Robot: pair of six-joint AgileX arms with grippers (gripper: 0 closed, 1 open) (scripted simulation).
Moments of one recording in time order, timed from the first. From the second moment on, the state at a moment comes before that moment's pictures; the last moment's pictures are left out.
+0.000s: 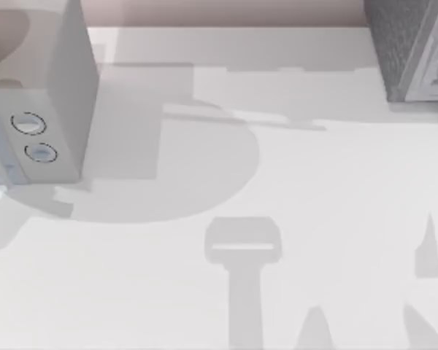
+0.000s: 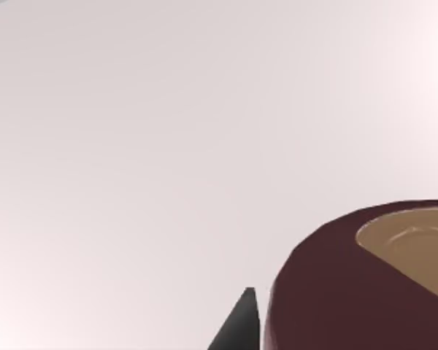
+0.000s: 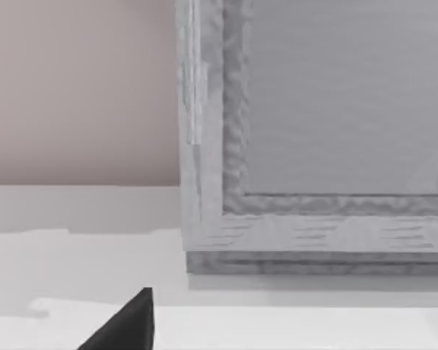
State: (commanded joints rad) left arm -1.15 1.15 2.46 -0.37 -0.25 1.24; right arm 0.00 0.00 0.00 0.00 0.00 0.00
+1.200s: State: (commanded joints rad) left arm 0.29 1.91 2.34 -0.84 1.10 0.79; right arm 0.00 0.00 0.00 0.00 0.00 0.00
